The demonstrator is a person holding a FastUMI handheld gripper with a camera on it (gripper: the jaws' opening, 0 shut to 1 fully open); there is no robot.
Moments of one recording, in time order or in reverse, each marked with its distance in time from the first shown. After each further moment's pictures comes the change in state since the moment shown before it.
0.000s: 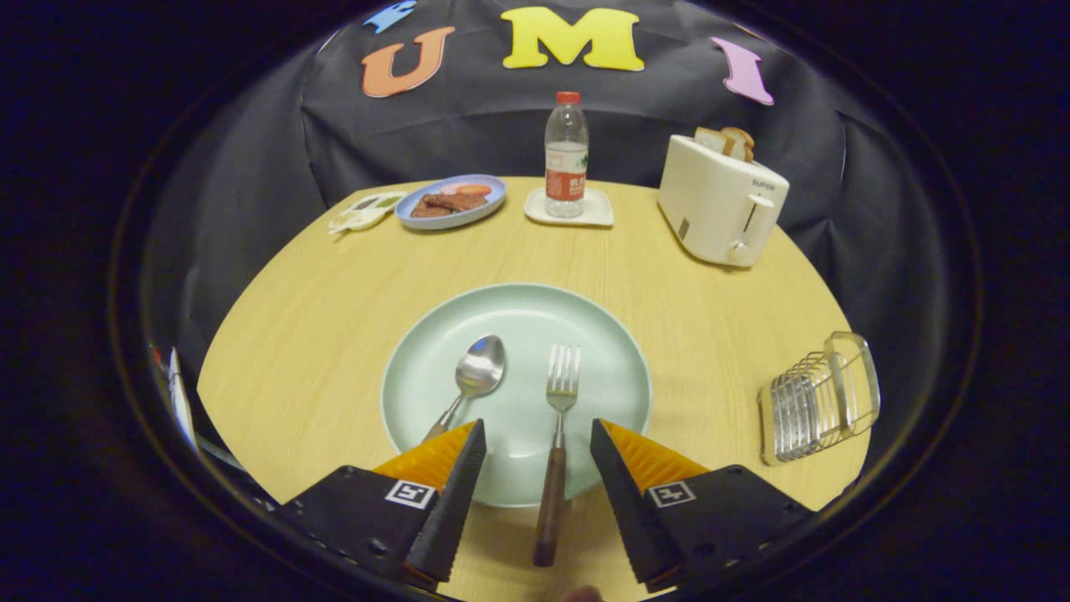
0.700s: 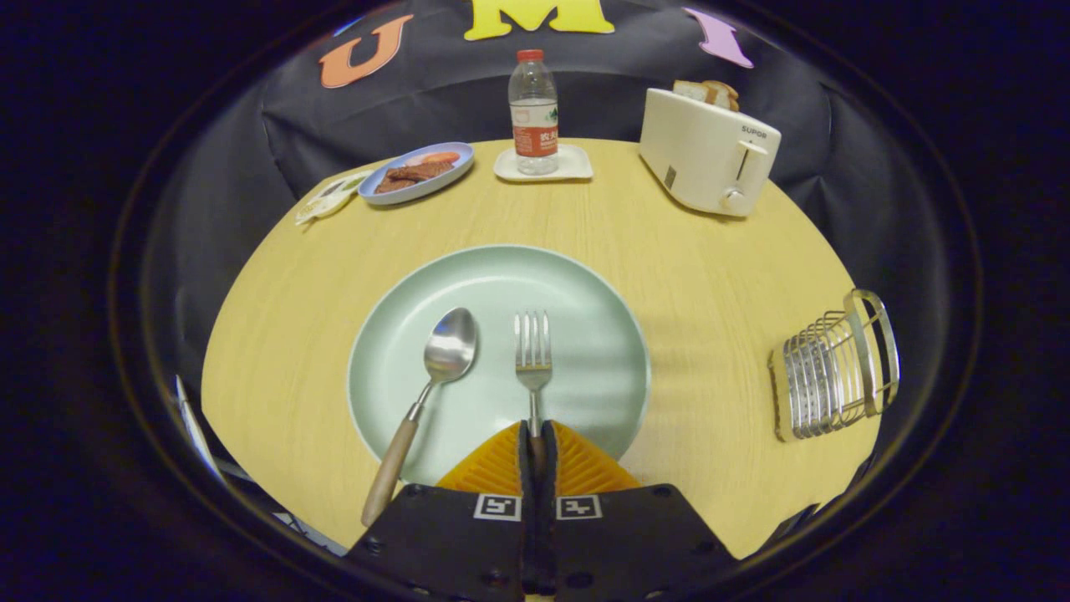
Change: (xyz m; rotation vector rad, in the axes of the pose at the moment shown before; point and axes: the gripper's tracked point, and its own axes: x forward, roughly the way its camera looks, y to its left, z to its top) arm 0.011 -0.010 -0.008 0.104 0.109 -0.020
